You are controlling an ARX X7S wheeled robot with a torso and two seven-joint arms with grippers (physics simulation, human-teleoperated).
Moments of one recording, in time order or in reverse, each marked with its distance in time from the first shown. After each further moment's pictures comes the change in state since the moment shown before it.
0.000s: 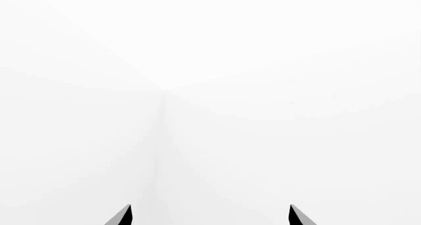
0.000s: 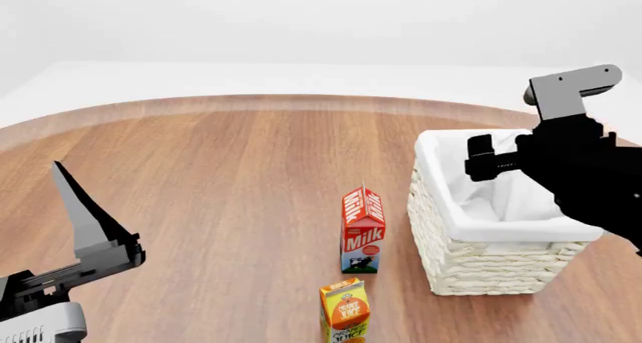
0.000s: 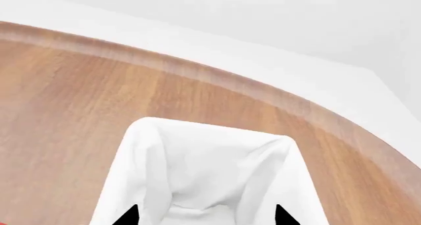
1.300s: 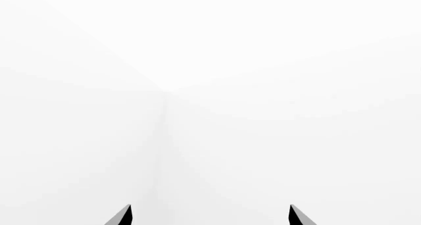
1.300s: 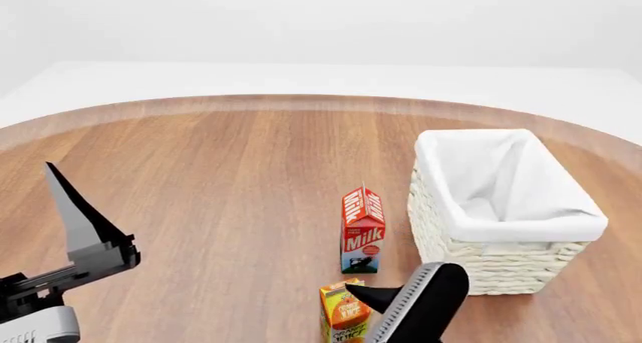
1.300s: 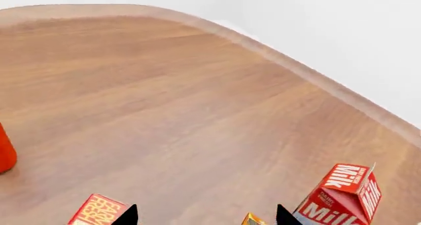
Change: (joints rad) left arm 0.012 -0.015 -0.003 0.012 -0.003 0.001 -0.021; right arm -0.214 0.126 -0.538 -1.193 0.230 -0.320 0.461
